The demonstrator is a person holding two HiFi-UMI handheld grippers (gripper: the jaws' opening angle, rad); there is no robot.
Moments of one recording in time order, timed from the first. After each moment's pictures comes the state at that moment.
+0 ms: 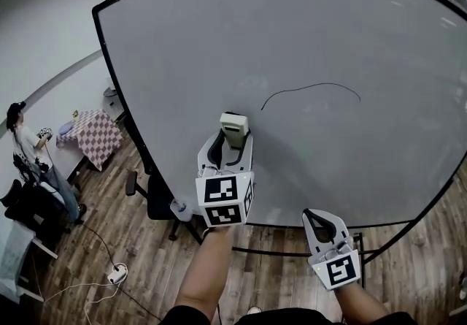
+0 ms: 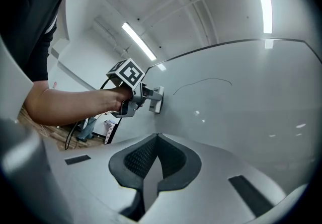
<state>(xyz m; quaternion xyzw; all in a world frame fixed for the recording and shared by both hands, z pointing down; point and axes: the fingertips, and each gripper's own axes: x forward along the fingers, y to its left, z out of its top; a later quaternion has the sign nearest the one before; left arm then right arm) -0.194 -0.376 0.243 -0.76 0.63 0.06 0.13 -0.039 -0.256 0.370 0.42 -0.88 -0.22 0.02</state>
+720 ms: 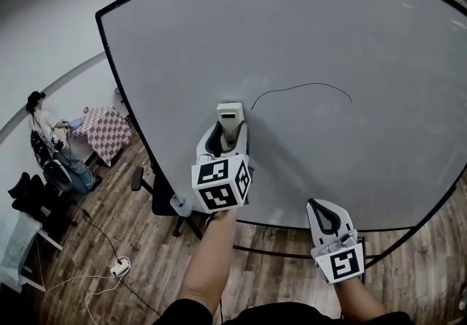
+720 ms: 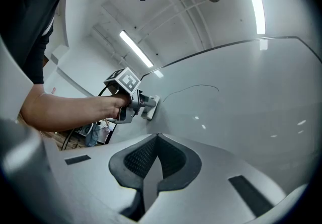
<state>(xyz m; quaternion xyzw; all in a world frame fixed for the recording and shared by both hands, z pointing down) -0.190 -0.391 0.214 -0.74 0.66 0.10 0.06 -0.004 -0.268 0.323 0.42 -0.88 -0.22 -0.01</state>
